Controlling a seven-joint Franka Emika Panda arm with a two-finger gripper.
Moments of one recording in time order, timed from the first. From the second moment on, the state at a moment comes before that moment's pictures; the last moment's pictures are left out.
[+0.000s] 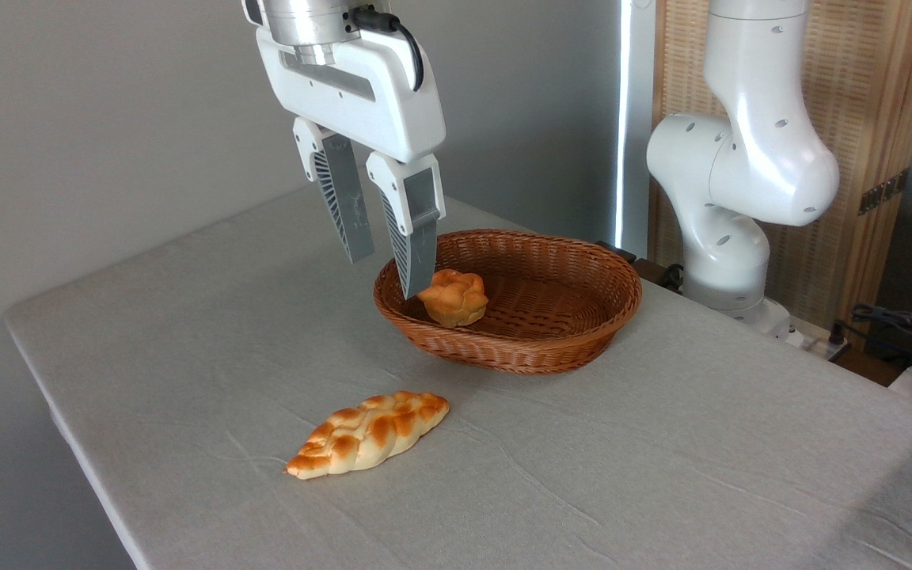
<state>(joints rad) -0.03 -0.04 0.02 -1.60 0.00 1.55 0.81</state>
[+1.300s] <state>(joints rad) -0.03 -0.04 0.03 -1.59 -0.01 1.55 0.81</state>
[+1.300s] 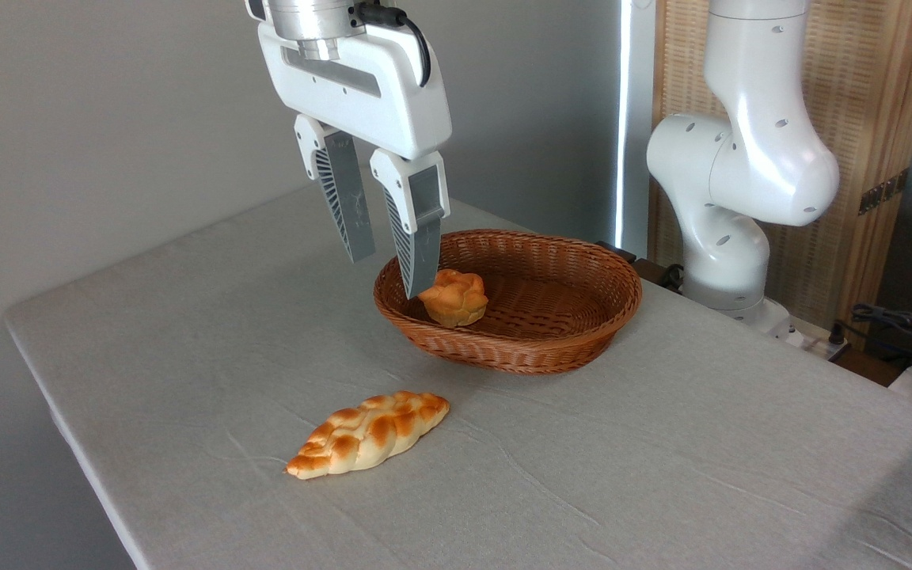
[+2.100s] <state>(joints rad) -0.11 -0.04 0.02 -1.78 0.00 1.69 0.82</state>
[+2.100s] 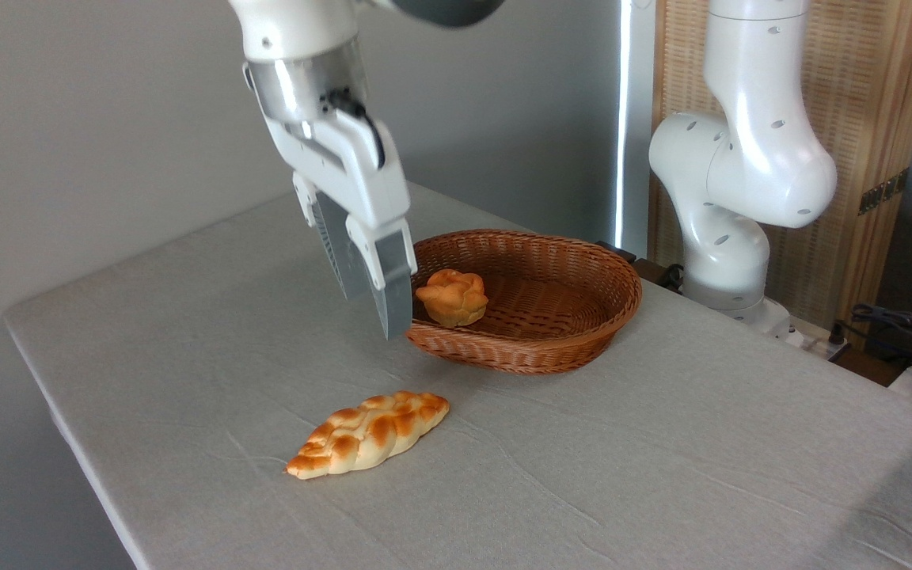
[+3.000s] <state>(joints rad) -0.20 -0.01 0.02 -2.11 0.15 2.11 0.83</state>
